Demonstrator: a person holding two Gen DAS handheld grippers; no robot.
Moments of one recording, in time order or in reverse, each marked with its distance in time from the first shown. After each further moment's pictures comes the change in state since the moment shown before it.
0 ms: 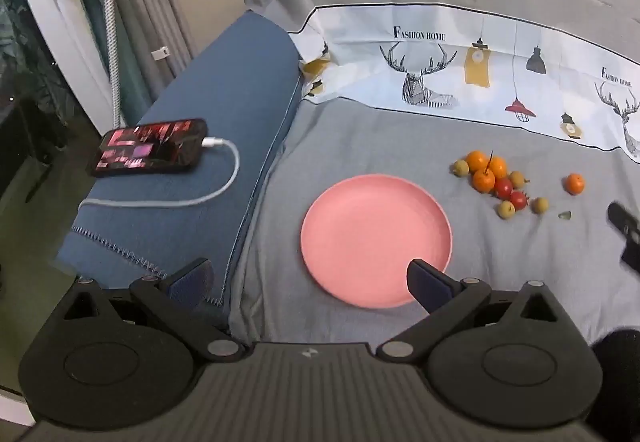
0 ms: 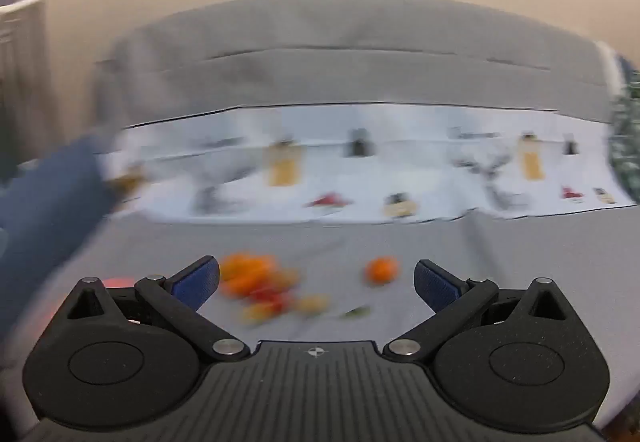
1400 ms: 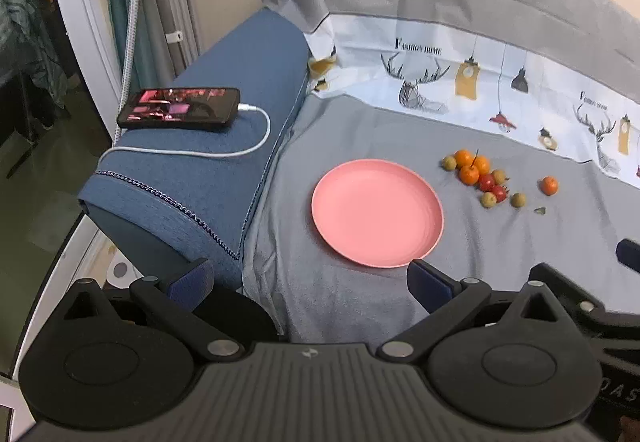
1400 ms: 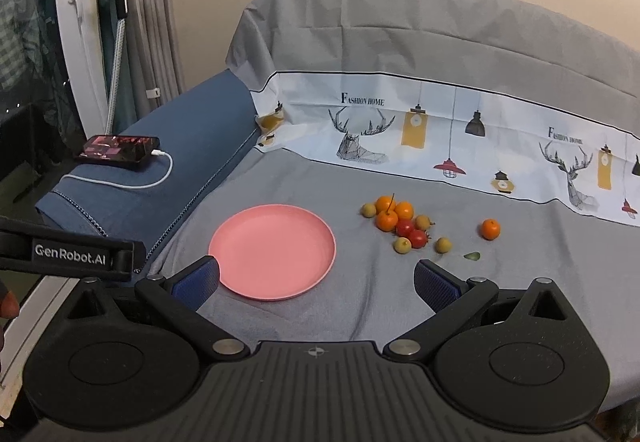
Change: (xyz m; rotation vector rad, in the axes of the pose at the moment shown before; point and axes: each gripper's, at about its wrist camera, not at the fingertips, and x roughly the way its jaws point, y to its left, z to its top) left arm -0.031 0.045 -0.052 -0.066 -0.021 -0.082; right arm -0.111 0.135 -0.016 -0.170 0.148 0.169
